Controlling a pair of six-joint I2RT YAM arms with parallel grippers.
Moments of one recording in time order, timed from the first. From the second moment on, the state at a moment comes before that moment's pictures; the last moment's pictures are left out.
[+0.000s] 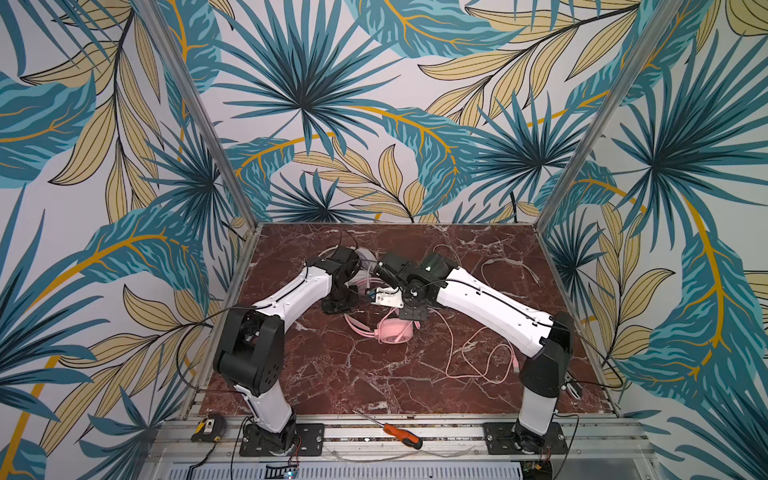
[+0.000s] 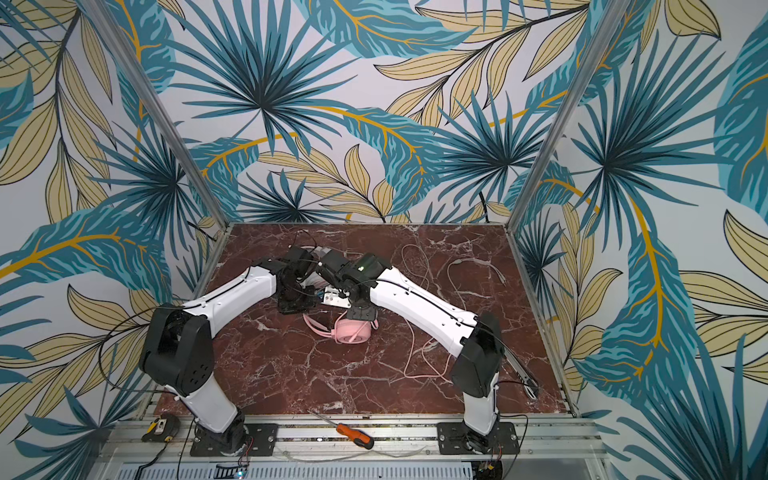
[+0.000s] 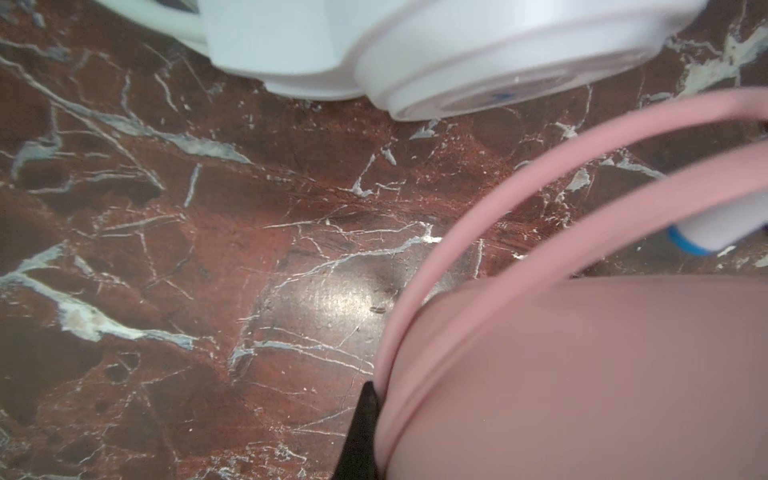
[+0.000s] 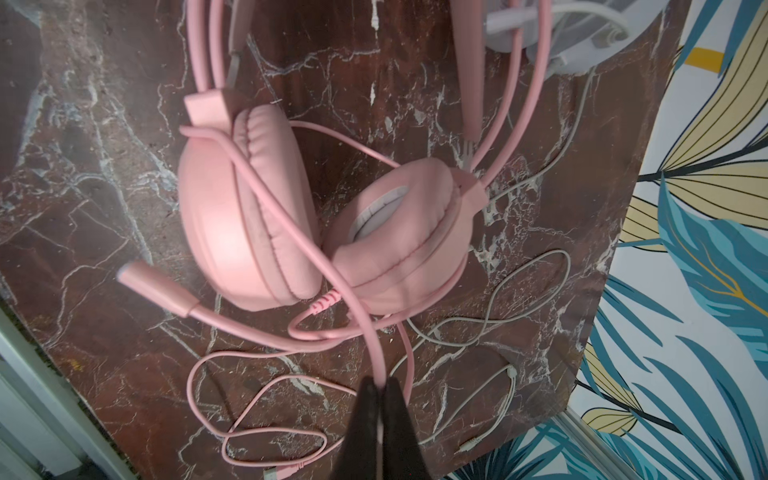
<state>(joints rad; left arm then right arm) -0.38 1.72 1.30 -0.94 0.05 -0.53 0.88 1.87 1.89 -1.31 0.32 -0.60</state>
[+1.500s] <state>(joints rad) -0.39 1.65 1.30 -0.98 0.18 -0.37 0.63 2.01 1.87 -1.12 0.00 -0.30</state>
